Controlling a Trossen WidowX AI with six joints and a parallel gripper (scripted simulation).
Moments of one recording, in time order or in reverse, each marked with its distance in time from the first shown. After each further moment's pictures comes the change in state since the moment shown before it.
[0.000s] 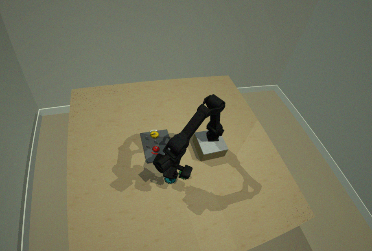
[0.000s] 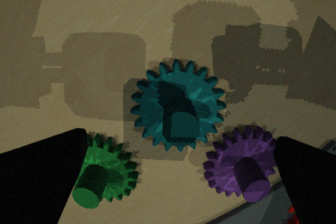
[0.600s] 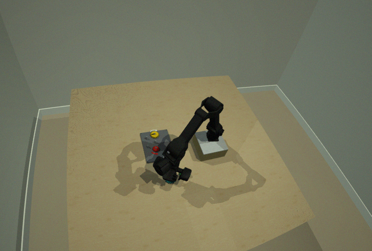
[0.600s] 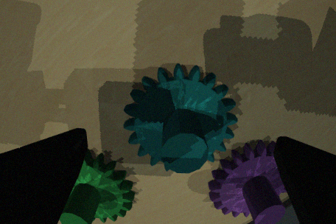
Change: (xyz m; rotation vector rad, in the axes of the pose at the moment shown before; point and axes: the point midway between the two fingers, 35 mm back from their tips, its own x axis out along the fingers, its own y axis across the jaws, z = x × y) arm 0.026 0.000 -0.001 -0.001 0.004 0.001
